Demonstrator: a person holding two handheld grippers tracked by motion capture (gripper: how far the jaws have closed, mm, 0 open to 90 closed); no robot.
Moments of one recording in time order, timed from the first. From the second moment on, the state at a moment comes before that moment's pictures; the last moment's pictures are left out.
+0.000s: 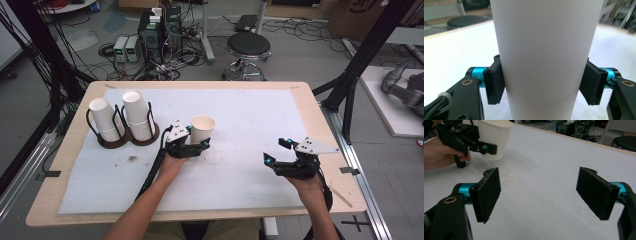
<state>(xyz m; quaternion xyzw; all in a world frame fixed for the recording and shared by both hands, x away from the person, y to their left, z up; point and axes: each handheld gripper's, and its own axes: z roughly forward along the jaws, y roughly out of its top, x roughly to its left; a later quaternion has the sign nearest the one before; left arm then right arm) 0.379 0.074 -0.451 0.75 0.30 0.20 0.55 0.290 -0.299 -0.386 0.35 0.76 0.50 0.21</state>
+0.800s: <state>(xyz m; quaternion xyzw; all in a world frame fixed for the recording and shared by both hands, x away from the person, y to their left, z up) 0.371 0.072 -0.451 0.82 0.31 0.19 0.45 0.287 -0.297 -0.385 0.35 0.77 0.50 0.21</state>
